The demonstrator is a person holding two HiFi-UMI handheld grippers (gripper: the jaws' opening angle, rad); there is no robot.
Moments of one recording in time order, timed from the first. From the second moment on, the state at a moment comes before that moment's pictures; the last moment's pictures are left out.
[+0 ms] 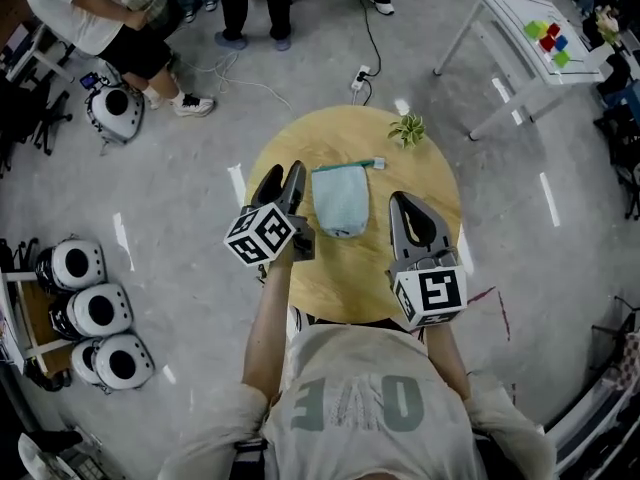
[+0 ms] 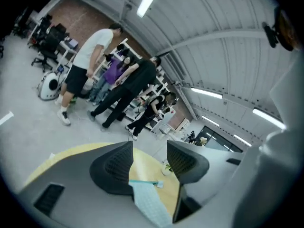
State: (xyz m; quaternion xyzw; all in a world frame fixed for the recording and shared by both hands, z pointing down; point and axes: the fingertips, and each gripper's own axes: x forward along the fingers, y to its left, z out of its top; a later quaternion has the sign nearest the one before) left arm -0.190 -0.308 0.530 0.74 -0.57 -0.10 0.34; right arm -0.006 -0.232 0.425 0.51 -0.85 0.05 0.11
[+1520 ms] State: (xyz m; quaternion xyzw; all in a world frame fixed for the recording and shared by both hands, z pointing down) left arm -0.142 -0.341 0.693 0.63 -0.48 0.02 0.61; right arm 0.022 -0.217 0.457 0.51 -0.84 0.09 0.15
